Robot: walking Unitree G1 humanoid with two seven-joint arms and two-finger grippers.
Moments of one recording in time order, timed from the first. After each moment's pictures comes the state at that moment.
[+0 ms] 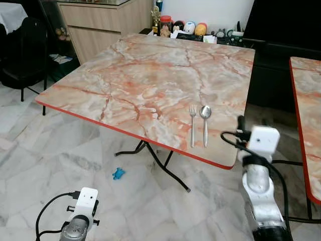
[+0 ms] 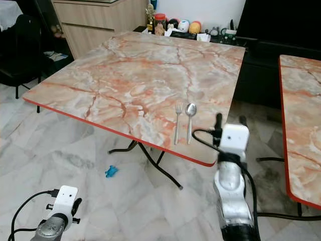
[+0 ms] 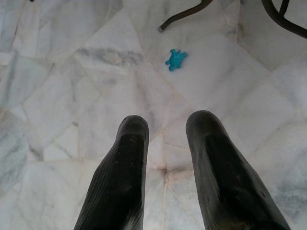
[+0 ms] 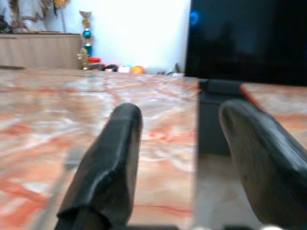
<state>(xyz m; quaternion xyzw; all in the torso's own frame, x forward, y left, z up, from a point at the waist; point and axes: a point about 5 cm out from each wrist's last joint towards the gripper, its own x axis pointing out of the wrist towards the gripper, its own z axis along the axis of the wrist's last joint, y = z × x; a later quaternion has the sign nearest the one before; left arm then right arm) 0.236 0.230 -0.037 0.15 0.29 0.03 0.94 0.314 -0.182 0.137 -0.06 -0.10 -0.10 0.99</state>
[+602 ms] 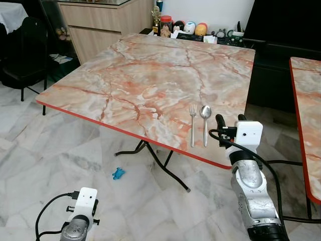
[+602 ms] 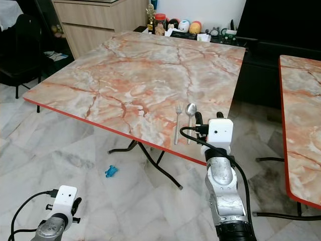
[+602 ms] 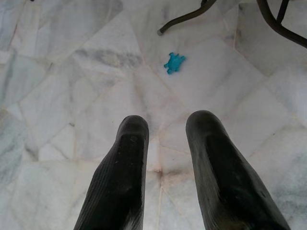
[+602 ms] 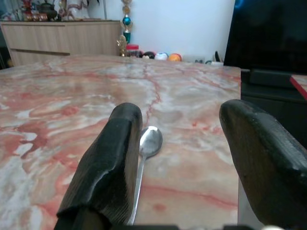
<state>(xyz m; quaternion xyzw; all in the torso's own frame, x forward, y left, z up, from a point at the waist) 0.236 0.226 -0.037 0.14 0.29 0.03 0.95 0.310 -0.173 0.137 -0.05 -0.07 -0.03 1.00</state>
